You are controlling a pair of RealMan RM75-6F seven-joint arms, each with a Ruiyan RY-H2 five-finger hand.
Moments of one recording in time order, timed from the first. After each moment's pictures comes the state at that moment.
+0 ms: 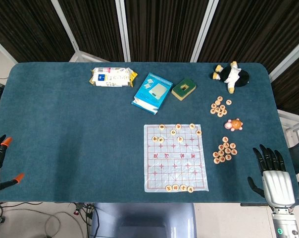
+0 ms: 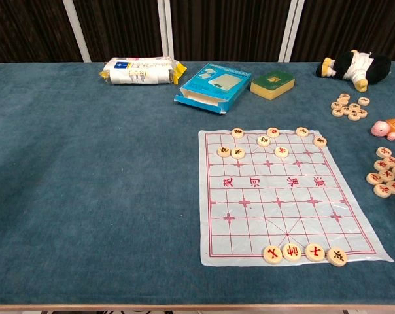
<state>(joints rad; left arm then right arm) -0.04 -1.09 -0.04 -1.71 1.51 1.55 0.13 0.02 -1.22 0.05 -1.66 -1.55 1.55 -0.20</state>
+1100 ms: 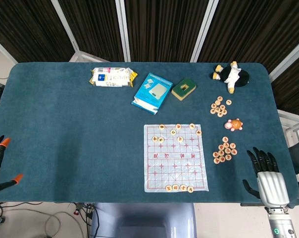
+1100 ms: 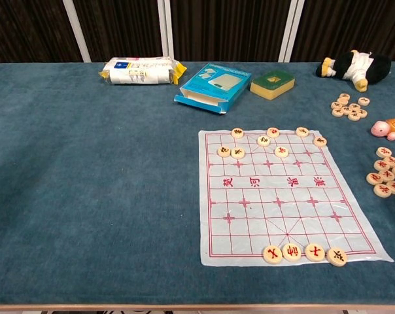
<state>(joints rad) -0.03 -1.09 -0.04 -1.72 1.51 1.56 0.13 0.04 -1.23 0.03 -1.67 -1.54 1.50 -0.18</state>
